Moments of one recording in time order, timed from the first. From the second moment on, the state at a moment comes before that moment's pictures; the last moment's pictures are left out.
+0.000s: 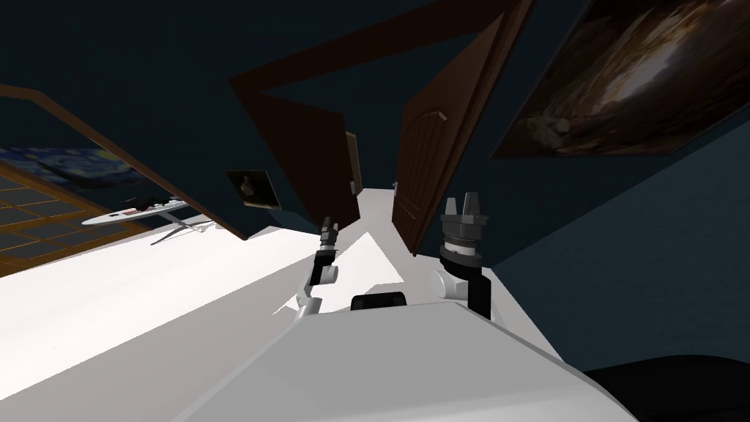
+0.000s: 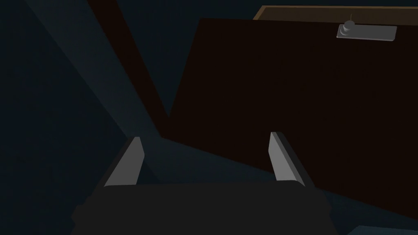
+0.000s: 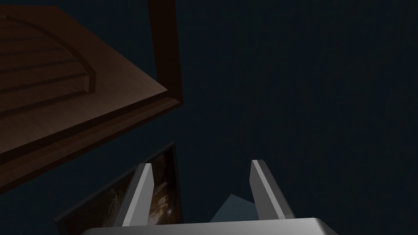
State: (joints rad) arm 0.11 0.07 0.01 -1.66 -0.01 -0.49 0.11
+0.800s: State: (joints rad) arm -0.02 0.08 0.01 -1.43 -0.04 -0.48 0.13
